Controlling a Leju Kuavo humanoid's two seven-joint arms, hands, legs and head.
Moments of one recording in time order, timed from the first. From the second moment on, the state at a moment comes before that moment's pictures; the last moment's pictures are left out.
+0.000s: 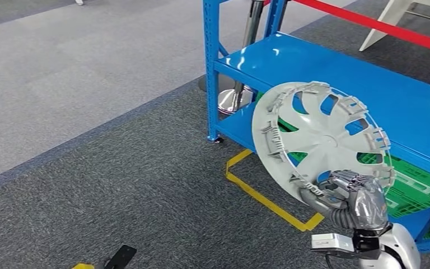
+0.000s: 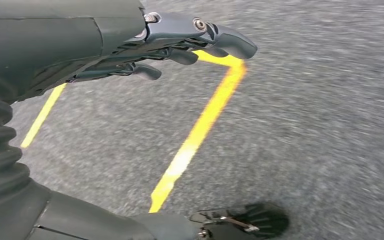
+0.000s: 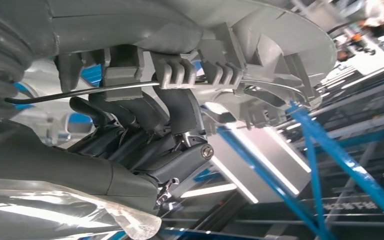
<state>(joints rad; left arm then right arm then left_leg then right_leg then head) -0.09 -0.20 0.62 -0.24 -0.81 0.39 -0.25 0.10 -0.24 0.30 -1.79 0.69 -0.35 -0.49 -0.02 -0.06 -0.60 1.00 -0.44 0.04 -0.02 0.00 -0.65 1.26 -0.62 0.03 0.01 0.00</state>
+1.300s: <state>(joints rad) -0.13 -0.21 0.67 -0.24 -0.78 0.38 -0.25 -0.01 -0.20 0.38 -1.75 0.68 -0.31 -0.49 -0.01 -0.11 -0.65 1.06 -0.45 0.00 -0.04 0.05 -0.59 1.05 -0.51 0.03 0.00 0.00</state>
